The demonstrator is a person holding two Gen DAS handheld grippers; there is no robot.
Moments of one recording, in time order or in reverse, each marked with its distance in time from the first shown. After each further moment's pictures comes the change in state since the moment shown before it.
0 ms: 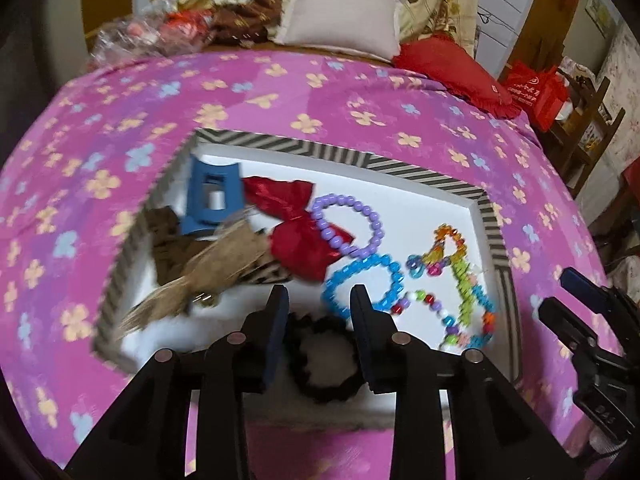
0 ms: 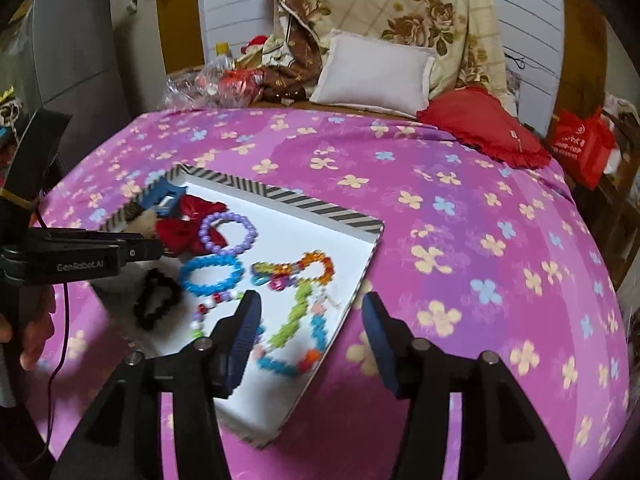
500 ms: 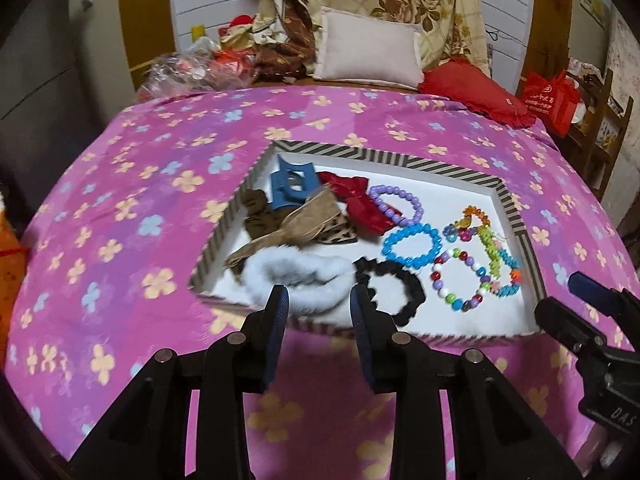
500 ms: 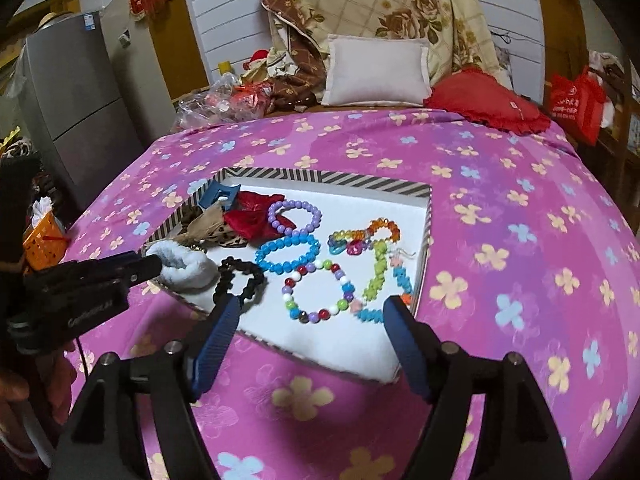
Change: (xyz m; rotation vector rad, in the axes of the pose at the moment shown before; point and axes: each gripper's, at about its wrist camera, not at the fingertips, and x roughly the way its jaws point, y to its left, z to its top) left arm -0.058 0.023 -0.060 0.019 -0.139 0.151; right arm -0.025 0.057 -0.035 0.143 -0.032 0.055
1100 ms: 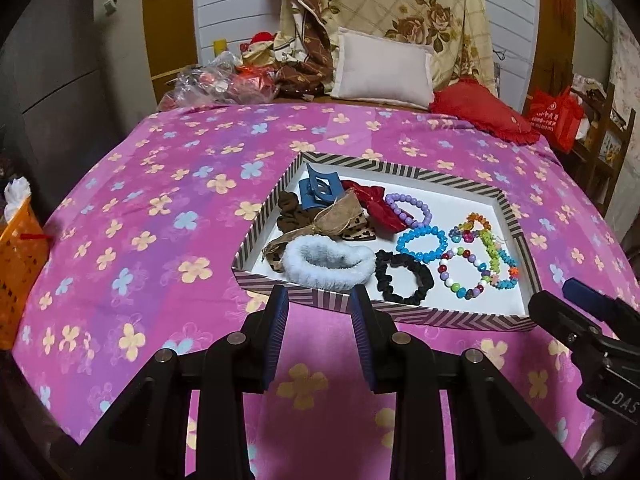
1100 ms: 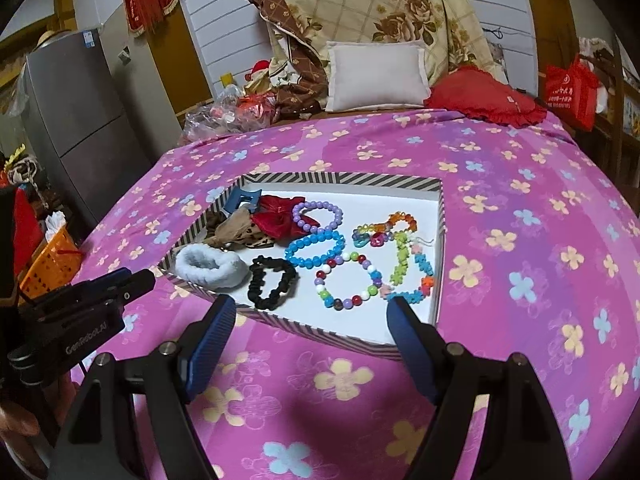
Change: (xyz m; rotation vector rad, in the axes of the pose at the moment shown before) left arm -0.040 0.016 -0.023 -0.041 -0.079 0.023; right arm -0.020 0.017 -0.013 0.061 -0.032 0.046
